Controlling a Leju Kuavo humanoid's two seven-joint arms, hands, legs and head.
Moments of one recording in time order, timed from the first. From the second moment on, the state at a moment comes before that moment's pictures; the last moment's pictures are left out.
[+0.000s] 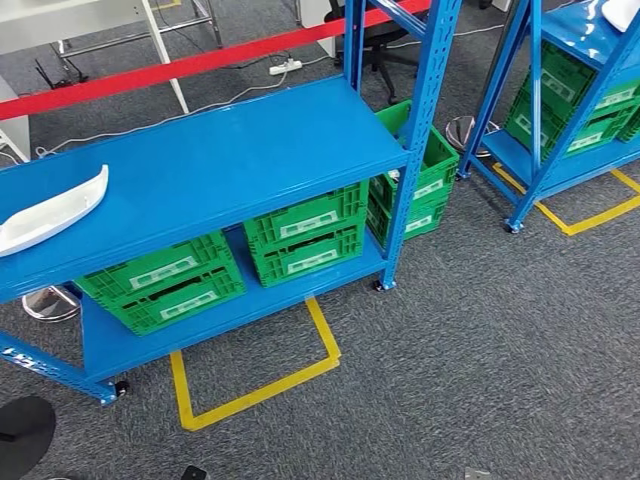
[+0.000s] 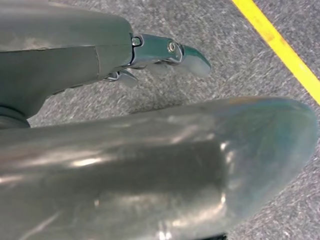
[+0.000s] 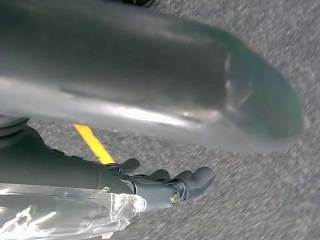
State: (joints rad) left arm -0.02 -0.19 0.74 -0.22 -0.86 0.04 -0.43; right arm -0.02 0.20 -0.86 -0.25 0.62 -0.31 -0.50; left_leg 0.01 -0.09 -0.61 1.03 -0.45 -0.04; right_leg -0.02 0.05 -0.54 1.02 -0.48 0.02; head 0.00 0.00
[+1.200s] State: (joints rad) left arm -0.03 -0.20 0.75 -0.22 -0.86 0.06 -0.42; right arm -0.02 0.19 -0.90 -0.25 0.60 -0.28 -0.48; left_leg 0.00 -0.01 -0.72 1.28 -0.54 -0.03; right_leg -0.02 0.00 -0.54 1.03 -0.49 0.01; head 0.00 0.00
